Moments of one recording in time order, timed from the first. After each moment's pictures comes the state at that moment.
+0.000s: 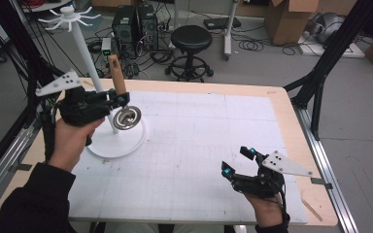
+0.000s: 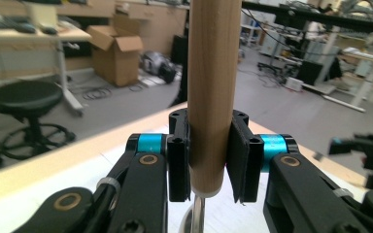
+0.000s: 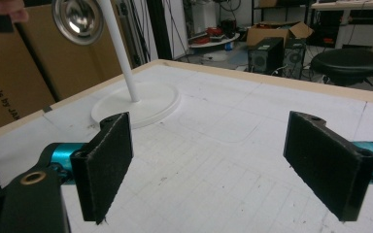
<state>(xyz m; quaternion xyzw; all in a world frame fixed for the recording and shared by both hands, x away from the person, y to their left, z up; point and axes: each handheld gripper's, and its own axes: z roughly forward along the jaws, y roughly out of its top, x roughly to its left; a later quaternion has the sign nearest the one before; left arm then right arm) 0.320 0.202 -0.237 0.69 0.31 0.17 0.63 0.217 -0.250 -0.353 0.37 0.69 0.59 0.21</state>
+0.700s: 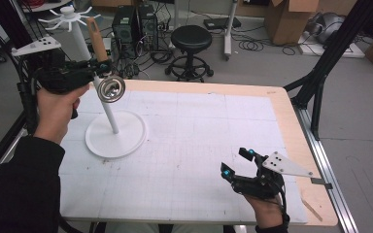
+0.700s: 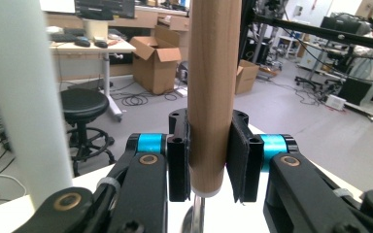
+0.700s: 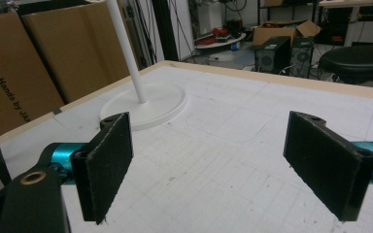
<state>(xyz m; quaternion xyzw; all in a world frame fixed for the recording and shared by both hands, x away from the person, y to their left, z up) 0.351 0.228 -0.194 0.66 0.36 0.22 0.62 0.215 -0.249 -0.354 0.37 0.69 0.59 0.19</state>
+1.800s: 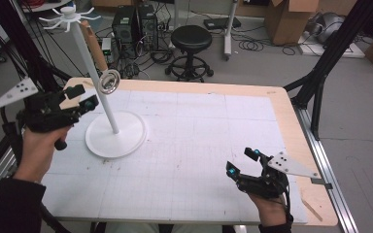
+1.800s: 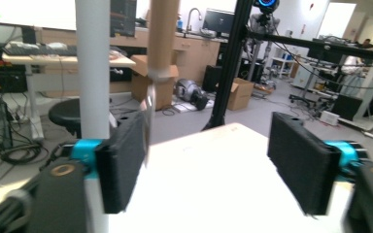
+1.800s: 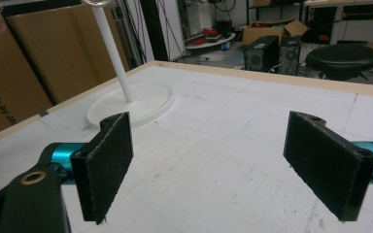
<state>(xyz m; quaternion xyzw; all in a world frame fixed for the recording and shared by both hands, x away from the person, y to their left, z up) 0.295 0.266 -0.267 0.64 0.34 0.23 0.65 0.217 -0.262 -0.359 0.39 0.68 0.59 0.21</state>
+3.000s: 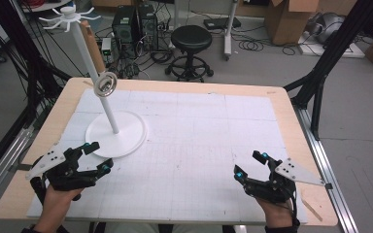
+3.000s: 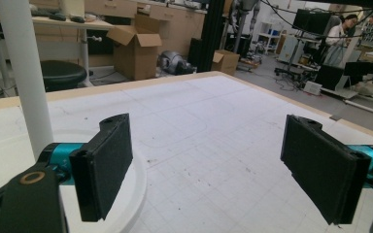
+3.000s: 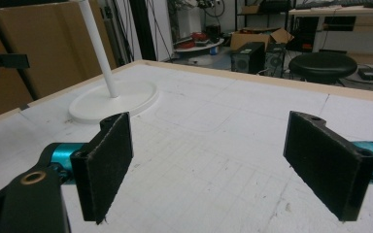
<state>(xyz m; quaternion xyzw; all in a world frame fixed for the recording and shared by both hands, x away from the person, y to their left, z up) 0.235 0.251 -0.385 0.67 0.33 0.20 0.64 0.210 -0.280 -0.370 0.38 0.68 0.58 0.24</state>
